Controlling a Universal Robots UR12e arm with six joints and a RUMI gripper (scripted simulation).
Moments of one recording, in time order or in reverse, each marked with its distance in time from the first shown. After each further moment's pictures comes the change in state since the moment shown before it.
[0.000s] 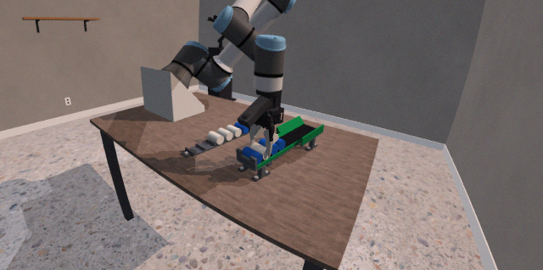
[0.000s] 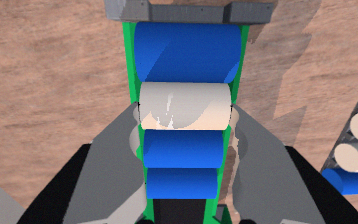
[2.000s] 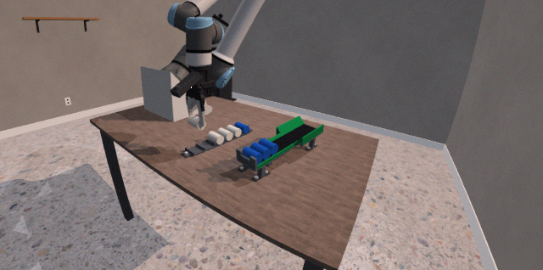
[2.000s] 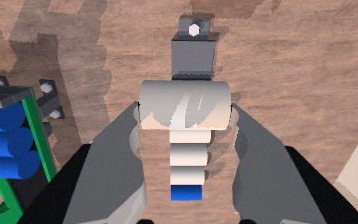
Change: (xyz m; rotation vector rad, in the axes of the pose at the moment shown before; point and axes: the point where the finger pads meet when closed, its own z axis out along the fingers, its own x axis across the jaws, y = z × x) arm 0.242 -0.105 -0.055 -0.001 0.004 -0.075
